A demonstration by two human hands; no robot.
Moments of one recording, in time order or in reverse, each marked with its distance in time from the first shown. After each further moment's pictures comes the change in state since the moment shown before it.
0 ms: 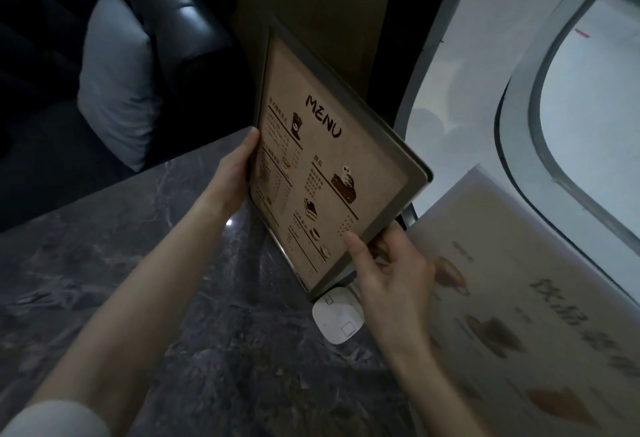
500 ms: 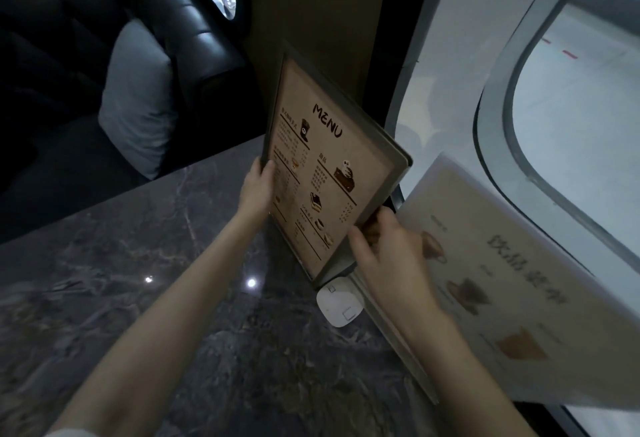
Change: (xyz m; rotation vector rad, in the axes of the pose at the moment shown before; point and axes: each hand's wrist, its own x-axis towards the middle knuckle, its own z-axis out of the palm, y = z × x) left_hand -0.050 0.009 0.035 0.226 0.302 -0.068; right_hand -0.004 -0.012 -0.013 -0.476 -0.106 -0.015
